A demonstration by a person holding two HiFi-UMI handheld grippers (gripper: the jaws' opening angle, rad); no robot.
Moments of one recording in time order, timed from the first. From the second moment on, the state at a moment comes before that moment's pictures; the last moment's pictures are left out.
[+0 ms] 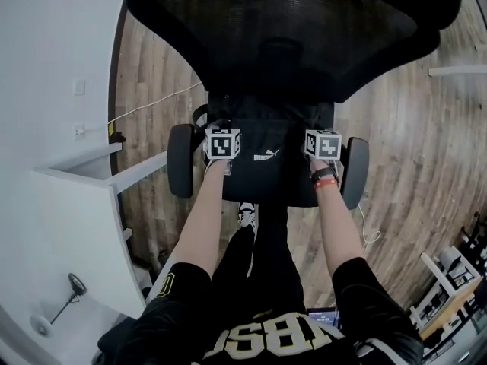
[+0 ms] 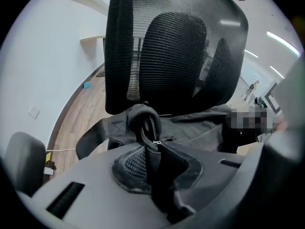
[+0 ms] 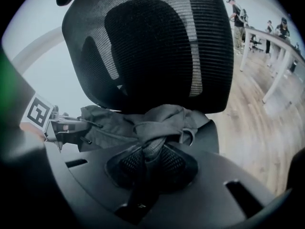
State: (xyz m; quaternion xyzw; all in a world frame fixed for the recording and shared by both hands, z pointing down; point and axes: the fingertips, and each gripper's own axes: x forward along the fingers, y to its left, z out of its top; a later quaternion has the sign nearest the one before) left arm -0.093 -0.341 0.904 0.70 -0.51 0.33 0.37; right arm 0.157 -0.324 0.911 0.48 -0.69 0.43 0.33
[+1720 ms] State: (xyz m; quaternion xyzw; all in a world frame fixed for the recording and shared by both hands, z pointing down) left arm -0.107 -0.372 0.484 0.78 -0.59 0.13 0.17; right arm 0.140 -0.352 0.502 0.60 -0.75 0.25 0.12
